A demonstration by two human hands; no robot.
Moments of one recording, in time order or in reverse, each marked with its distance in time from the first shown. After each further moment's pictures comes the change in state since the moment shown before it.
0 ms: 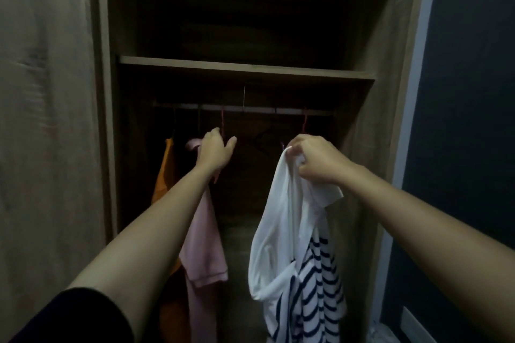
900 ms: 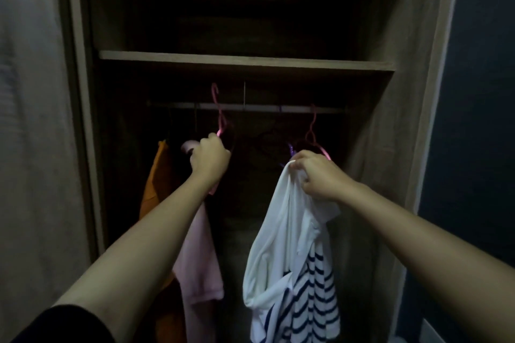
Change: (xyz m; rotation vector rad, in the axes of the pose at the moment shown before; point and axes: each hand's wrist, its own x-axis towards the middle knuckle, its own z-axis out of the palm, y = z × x) left_hand 0.016 0.002 0.025 0.307 0.101 -0.025; right_hand 0.034 0.051 0.053 0.021 -0.093 -0.027
